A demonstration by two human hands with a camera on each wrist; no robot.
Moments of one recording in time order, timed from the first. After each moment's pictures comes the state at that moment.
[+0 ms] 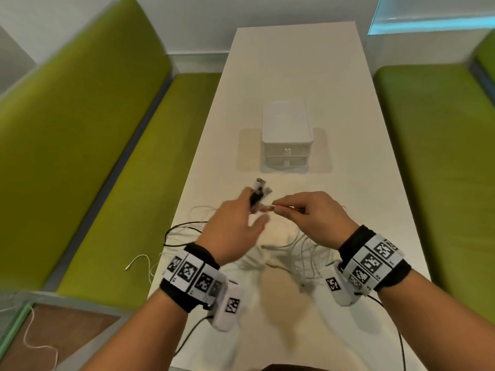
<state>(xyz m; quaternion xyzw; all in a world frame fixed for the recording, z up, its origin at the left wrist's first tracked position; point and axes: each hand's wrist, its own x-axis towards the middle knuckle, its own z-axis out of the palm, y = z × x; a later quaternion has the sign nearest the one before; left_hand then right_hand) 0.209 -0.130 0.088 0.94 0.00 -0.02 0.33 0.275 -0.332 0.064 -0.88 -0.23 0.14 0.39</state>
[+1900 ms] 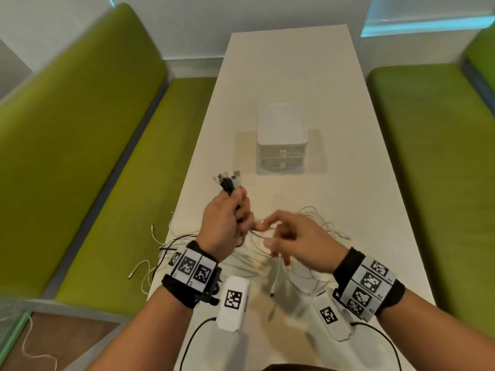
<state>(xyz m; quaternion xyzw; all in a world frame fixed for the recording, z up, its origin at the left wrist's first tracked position) 0.216 -0.143 0.087 0.53 0.18 -0.03 0.83 0.234 -0.325 0.058 -0.76 -0.20 0.28 0.55</state>
